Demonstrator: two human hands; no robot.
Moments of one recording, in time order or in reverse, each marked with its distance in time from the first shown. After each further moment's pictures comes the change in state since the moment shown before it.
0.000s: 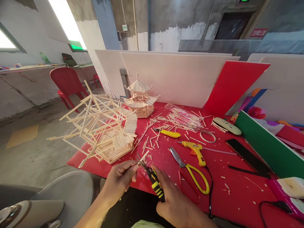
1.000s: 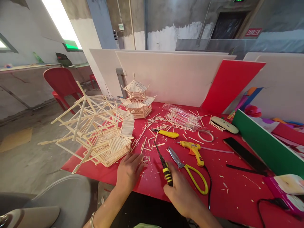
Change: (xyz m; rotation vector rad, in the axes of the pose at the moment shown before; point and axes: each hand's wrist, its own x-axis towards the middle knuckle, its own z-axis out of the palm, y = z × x) left_hand 0.045 -0.044 0.010 0.881 0.238 0.479; right_hand 0.004 0.001 -0.018 0.041 0.377 0.130
